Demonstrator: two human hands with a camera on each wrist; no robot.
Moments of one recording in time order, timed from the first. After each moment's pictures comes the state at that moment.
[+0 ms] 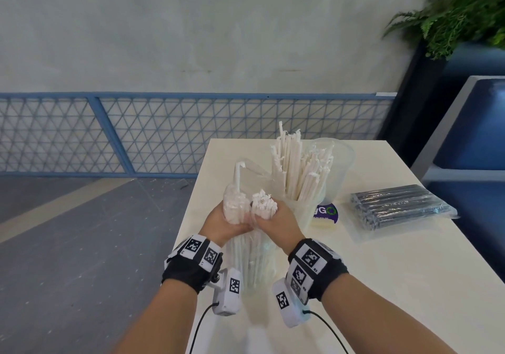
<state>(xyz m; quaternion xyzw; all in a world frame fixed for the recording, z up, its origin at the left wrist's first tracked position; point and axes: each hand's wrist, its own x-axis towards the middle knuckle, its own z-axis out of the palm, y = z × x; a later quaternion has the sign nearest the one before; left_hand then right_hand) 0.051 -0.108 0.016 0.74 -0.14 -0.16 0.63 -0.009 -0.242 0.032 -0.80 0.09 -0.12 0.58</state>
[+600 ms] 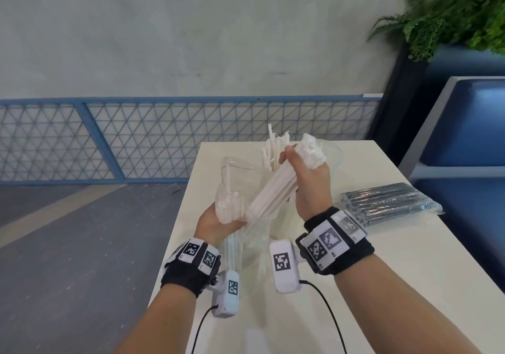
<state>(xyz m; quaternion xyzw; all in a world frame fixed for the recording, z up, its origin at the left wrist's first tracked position) 0.048 -0.117 0.022 0.78 -0.07 -0.12 0.61 -0.010 -0.281 0.117 -0.56 0.10 -0.32 0.76</state>
